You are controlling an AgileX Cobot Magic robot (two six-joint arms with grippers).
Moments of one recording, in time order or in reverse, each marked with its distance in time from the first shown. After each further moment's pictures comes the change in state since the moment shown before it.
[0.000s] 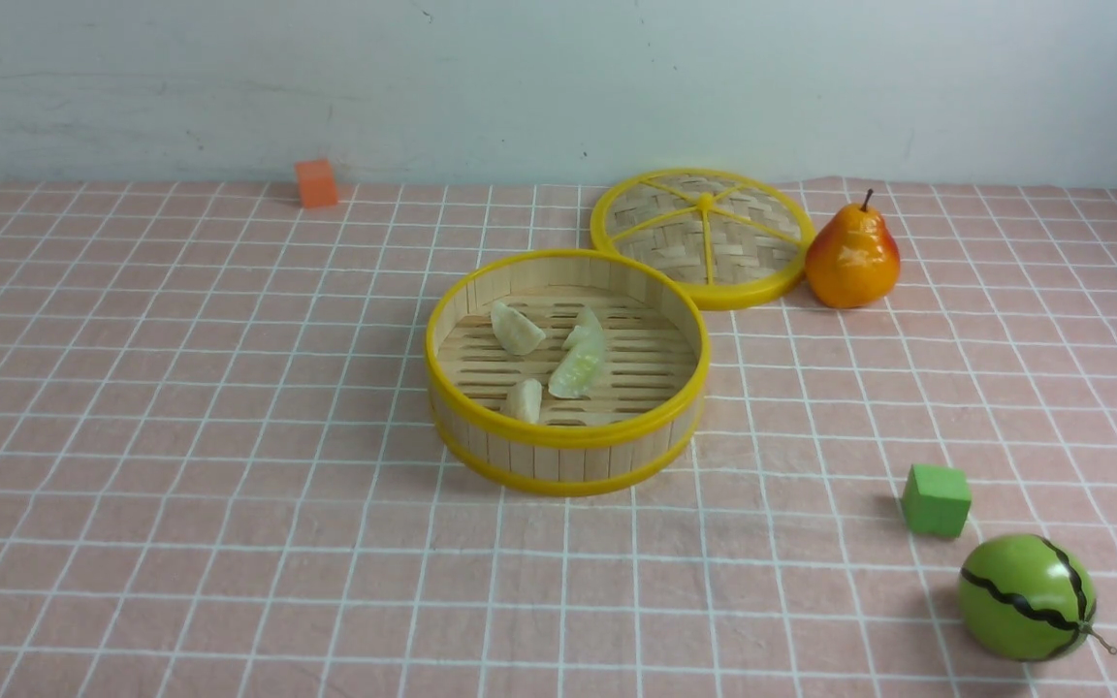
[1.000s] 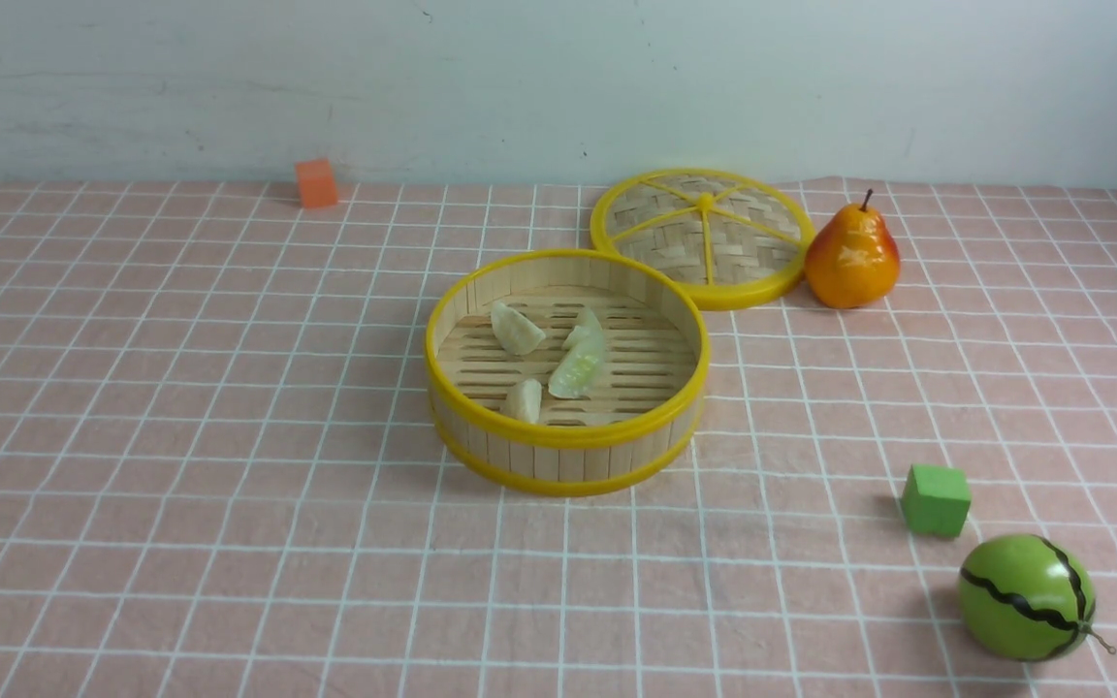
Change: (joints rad) right arm 0.000 0.000 -0.001 0.000 0.000 0.000; left arm 0.034 -0.003 0.008 -0.028 0.020 0.179
